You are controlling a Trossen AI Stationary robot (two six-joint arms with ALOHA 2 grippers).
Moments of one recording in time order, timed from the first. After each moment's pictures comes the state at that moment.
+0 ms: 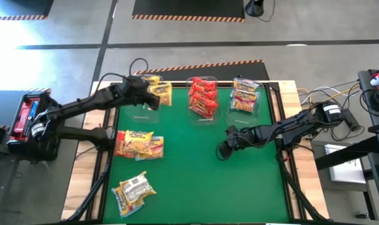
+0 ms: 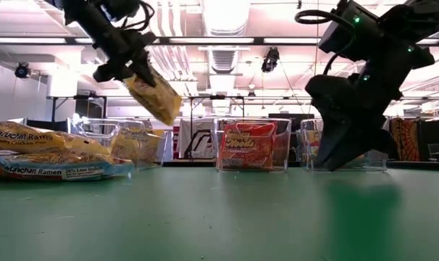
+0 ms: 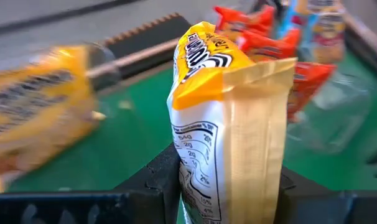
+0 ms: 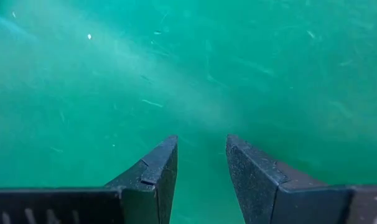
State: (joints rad) left arm 0.53 1.08 0.90 -0.52 -0.13 -0.46; right arm 0.11 1.42 0.55 -0.10 0.13 1.06
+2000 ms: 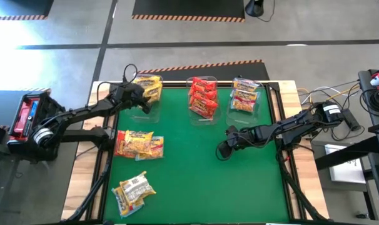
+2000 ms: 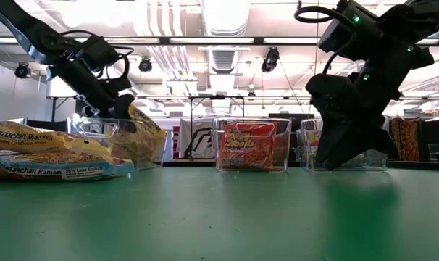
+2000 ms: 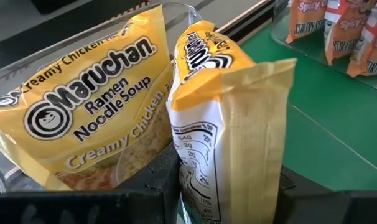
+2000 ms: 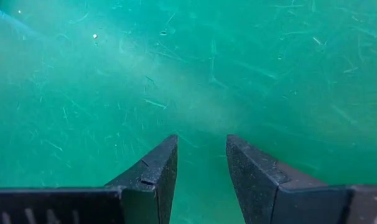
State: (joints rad) left arm 0.82 1.08 0.45 0.01 -0.06 0.05; right arm 0.11 1.42 0.56 -0.09 0.13 1.02
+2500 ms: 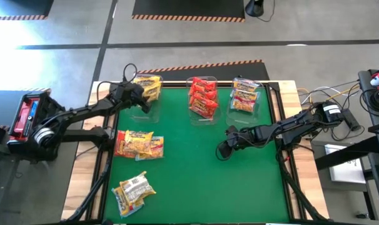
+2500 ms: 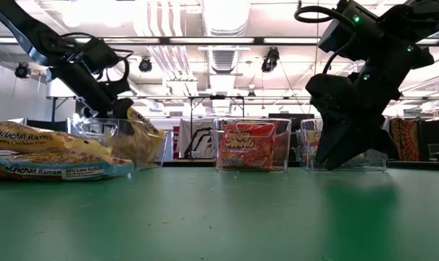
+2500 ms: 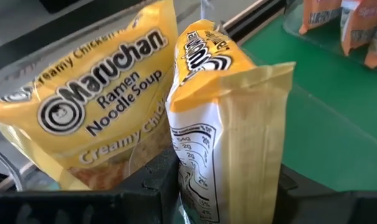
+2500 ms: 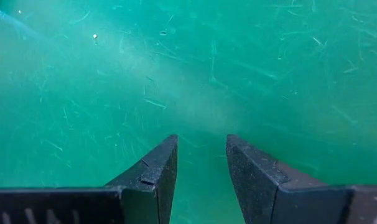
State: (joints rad) left arm 0.84 1.09 0.45 0.01 -0.08 0.09; right arm 0.11 1.42 0.56 -0.09 0.13 1.02
